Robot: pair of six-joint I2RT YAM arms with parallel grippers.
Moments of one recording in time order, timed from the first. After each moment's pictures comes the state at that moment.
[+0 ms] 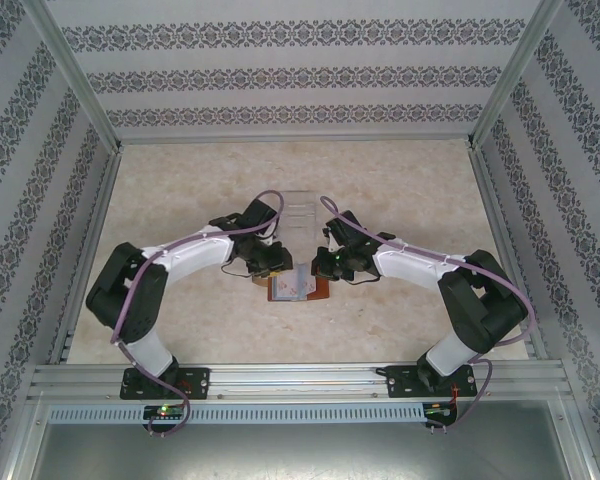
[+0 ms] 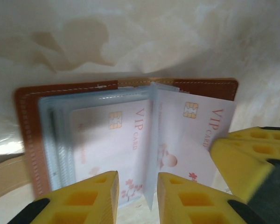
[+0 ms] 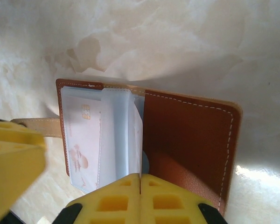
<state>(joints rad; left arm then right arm) -0.58 1.72 1.07 -0.52 0.41 -0.78 0.61 1.59 0.86 -0.33 -0.36 0.76</state>
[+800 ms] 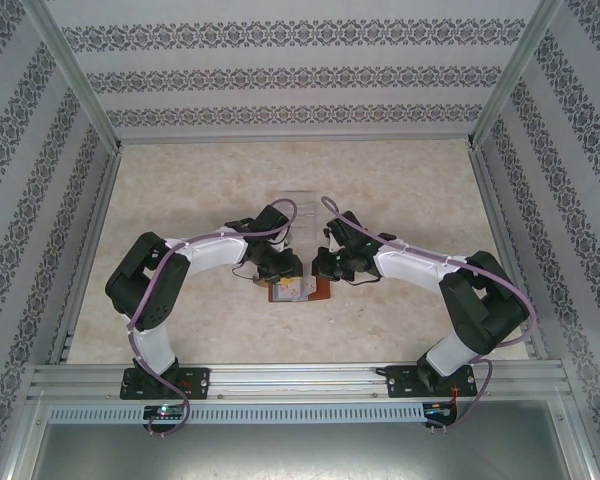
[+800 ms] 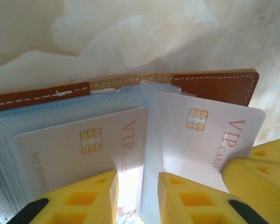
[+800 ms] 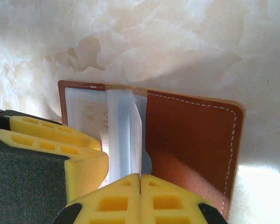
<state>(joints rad) -0.61 1.81 1.09 -0.46 0.46 -0.79 0.61 1.58 0.86 -0.32 -0.36 0.76</state>
